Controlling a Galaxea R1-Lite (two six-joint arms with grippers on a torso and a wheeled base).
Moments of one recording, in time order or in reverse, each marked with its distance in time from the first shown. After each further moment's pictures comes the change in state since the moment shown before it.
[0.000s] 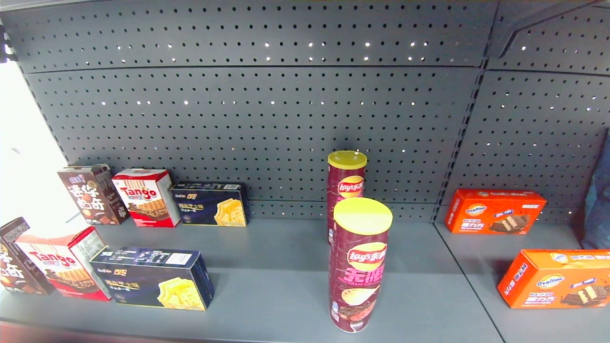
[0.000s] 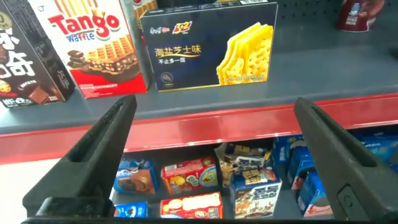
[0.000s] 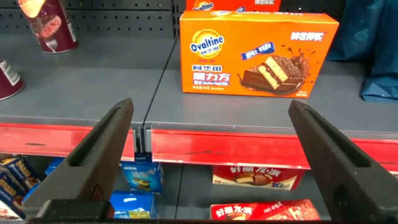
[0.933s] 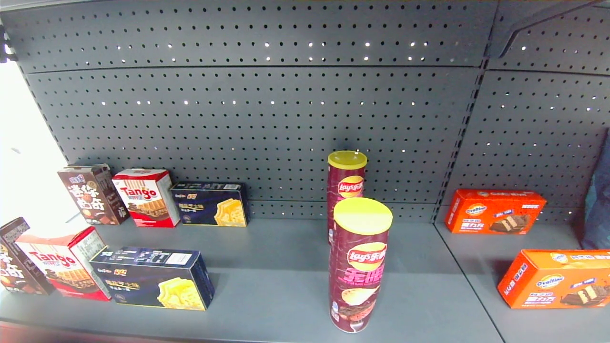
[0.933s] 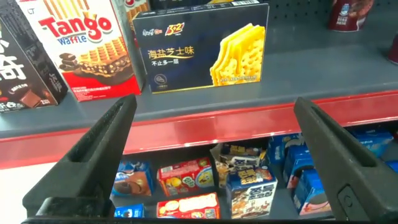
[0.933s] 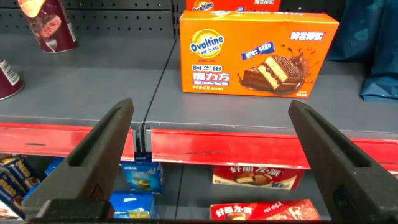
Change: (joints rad) left arm 0.000 0.000 -0.001 0.000 -0.028 0.003; right arm 0.000 0.000 0.000 0.000 0.000 0.000
